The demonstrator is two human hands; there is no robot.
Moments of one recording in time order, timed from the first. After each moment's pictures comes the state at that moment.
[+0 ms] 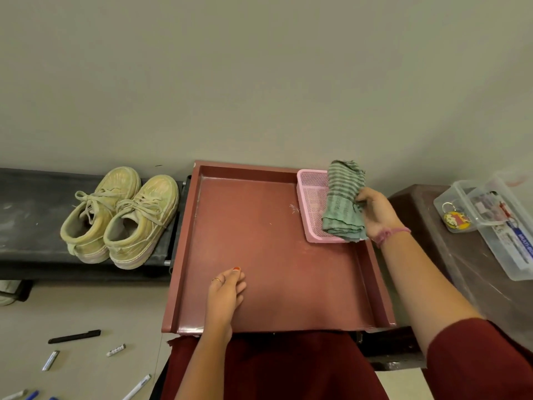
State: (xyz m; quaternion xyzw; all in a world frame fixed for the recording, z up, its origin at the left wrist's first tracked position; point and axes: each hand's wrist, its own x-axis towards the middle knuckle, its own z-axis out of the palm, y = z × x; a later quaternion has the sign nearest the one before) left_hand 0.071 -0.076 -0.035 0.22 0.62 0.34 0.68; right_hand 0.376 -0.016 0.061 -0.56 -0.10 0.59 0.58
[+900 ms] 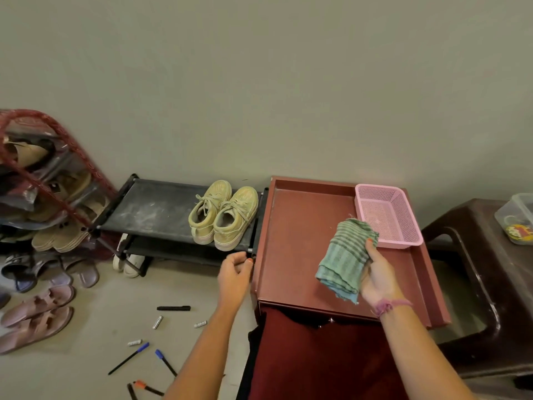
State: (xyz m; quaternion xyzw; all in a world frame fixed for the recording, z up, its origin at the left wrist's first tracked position) left_hand -0.065 -0.100 0.013 0.47 0.67 0.38 0.44; right_hand 0.200 -0.134 0.078 -0.47 0.00 0.64 0.61
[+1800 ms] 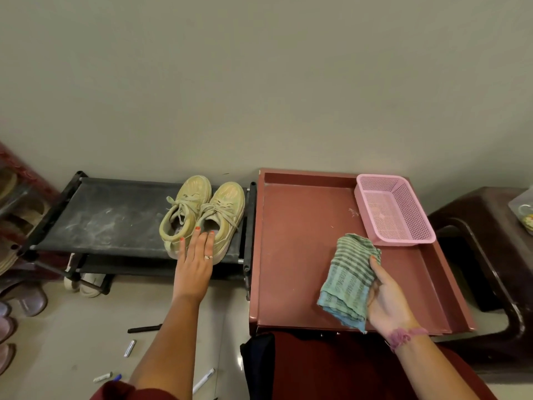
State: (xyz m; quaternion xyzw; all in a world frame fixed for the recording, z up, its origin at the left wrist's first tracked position) left_hand -0.141 0.015 -0.078 0.82 0.56 0.04 -0.07; right_hand 0.184 -0.117 0.025 -0.50 0.05 0.61 0.61
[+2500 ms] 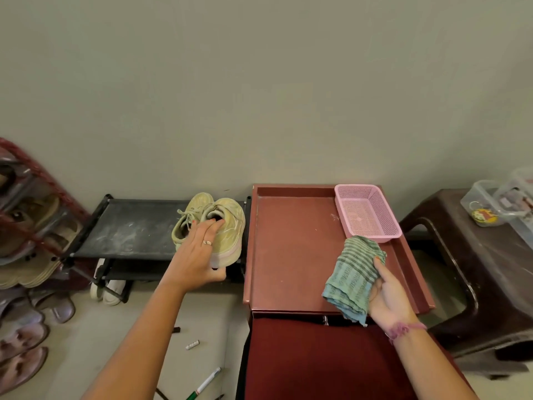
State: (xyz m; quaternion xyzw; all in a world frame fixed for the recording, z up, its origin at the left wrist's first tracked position) left_hand -0.135 -0.037 0.081 0.88 0.44 0.15 0.07; right_hand 0.207 -0.184 0.084 -0.45 0.04 0.62 0.64
